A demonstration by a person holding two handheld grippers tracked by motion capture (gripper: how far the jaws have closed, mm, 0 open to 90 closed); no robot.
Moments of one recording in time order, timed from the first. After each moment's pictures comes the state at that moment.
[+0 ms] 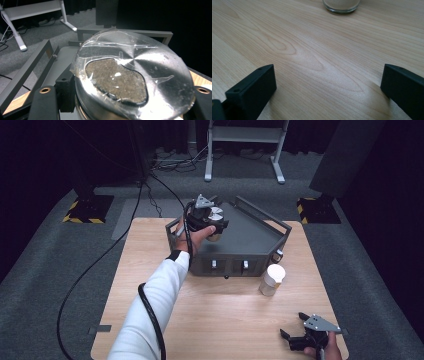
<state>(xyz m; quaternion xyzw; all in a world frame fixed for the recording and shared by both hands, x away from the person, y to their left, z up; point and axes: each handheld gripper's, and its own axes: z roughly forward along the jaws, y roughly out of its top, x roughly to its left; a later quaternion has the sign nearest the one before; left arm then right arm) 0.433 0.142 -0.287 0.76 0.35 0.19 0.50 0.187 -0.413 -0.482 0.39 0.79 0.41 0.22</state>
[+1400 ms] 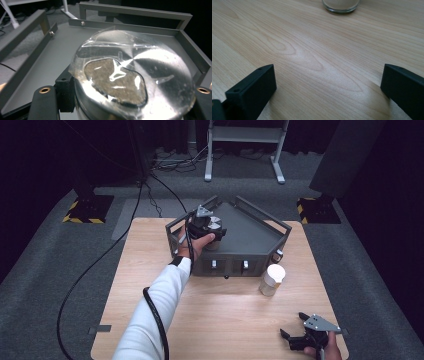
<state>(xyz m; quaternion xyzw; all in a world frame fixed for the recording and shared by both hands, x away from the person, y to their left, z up) 0.443 0.141 -0.327 0.76 0.38 0.17 0.49 0.187 -0.412 -0.482 0.39 0.79 0.41 0.22</state>
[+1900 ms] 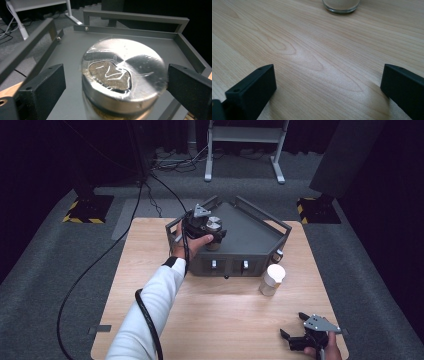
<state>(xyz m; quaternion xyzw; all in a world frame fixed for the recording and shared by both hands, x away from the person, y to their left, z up) 0.424 0.148 -0.313 0.76 0.37 0.20 0.50 0.187 -0.412 -0.483 0.39 0.79 0.41 0.22</state>
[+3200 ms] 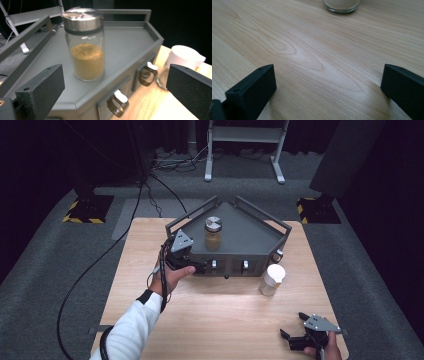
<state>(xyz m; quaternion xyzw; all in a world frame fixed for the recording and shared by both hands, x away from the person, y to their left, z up) 0.321 0.195 -0.340 0.75 0.33 0.22 0.53 0.187 -0.413 -0.482 0.39 0.79 0.41 0.22</state>
